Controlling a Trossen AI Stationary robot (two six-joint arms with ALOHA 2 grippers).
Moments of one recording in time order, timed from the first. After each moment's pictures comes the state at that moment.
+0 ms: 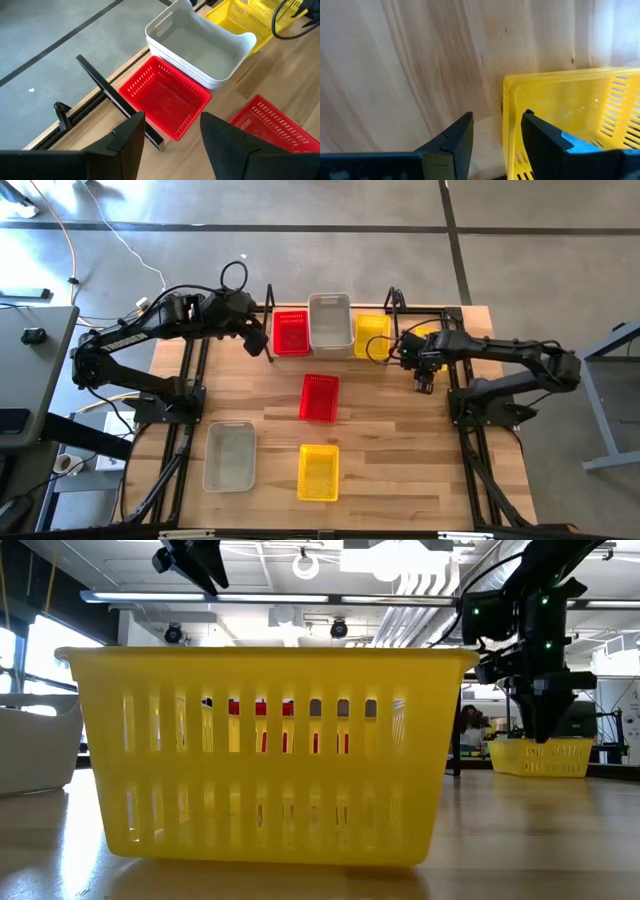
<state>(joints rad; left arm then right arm) 0.42 1.18 1.38 -1.05 -0.36 -0.31 -0.45 1.22 0.70 -0.96 0.18 -0.25</state>
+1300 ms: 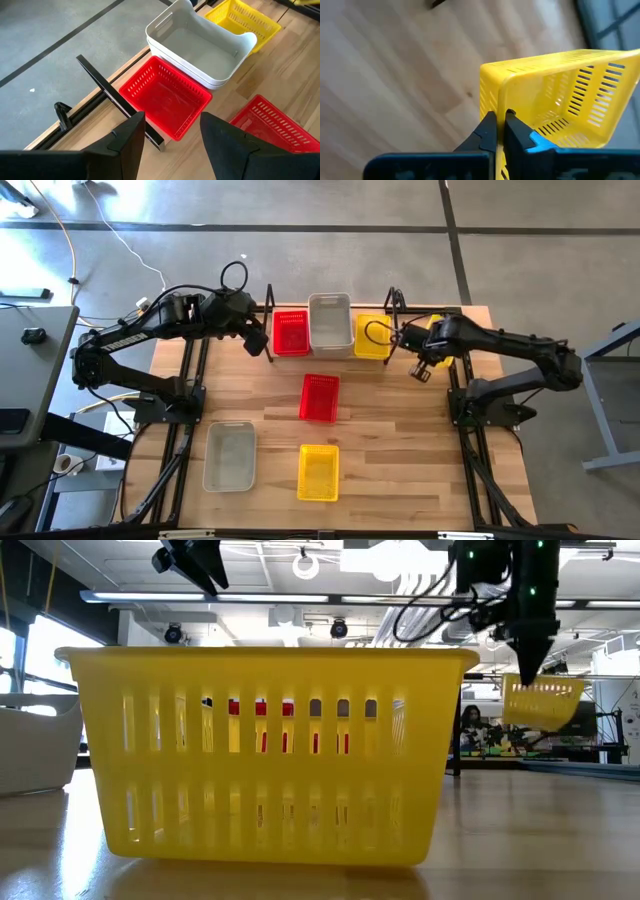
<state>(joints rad) 0.42 1.18 1.38 -1.05 -0.36 -0.31 -0.36 1.21 1.02 -1.31 0.36 0.19</state>
